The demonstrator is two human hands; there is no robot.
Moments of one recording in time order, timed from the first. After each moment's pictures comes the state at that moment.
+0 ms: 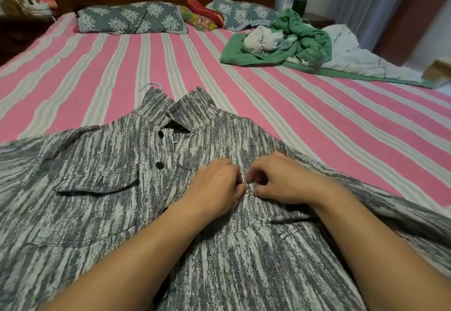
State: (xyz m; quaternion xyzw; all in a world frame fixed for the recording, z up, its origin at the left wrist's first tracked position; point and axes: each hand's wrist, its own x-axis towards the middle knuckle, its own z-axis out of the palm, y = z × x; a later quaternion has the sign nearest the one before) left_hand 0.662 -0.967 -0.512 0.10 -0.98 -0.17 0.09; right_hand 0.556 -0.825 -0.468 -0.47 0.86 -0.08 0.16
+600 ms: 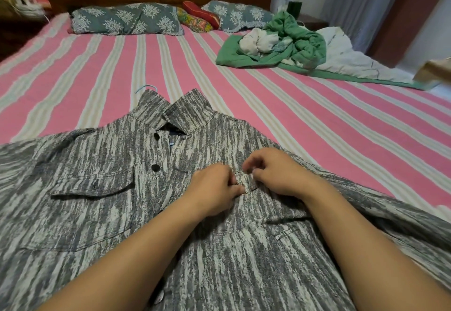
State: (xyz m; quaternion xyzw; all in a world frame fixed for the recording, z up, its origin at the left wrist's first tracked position) left_hand 0.656 -0.967 -0.510 0.18 -0.94 -0.29 0.01; right_hand 0.547 -0.831 -0.470 -0.37 0.87 -0.25 0.20
